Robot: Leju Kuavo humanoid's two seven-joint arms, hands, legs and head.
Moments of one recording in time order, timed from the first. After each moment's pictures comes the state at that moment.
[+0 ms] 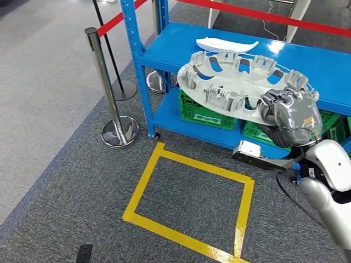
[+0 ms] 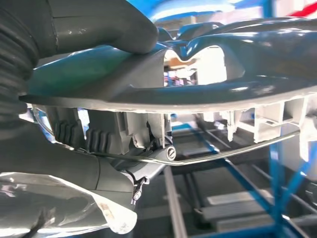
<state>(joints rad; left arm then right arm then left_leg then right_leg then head) -0.13 -0.20 0.96 -0.24 -0.95 0.49 -0.39 -0.43 -0.48 0.44 -1.77 1.02 -0.18 -0.11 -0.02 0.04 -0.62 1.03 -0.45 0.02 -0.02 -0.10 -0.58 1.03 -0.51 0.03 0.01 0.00</state>
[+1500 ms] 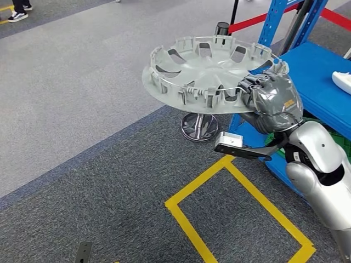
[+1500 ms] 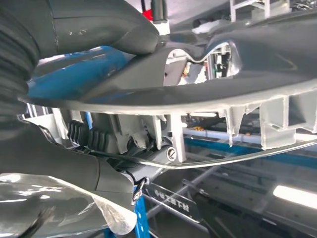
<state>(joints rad) -0.14 -0.19 0.94 -0.24 -0.96 0.50 -0.37 -0.61 -0.44 0.59 -1.71 0.99 -0.15 -0.09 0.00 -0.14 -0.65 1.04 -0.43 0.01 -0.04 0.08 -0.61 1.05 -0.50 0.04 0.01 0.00</state>
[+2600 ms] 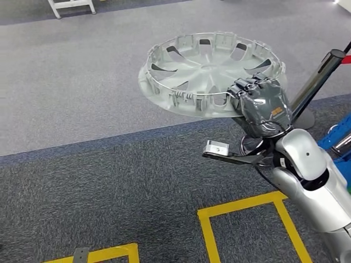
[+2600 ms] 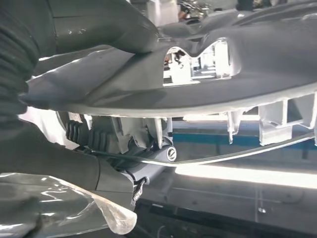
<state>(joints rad) -0.11 -0.17 0.94 -0.24 -0.95 0.51 -0.39 -0.59 -0.38 0.63 -1.71 1.15 -0.25 -0.07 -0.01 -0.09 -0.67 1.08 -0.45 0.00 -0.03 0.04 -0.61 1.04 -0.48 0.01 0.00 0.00</state>
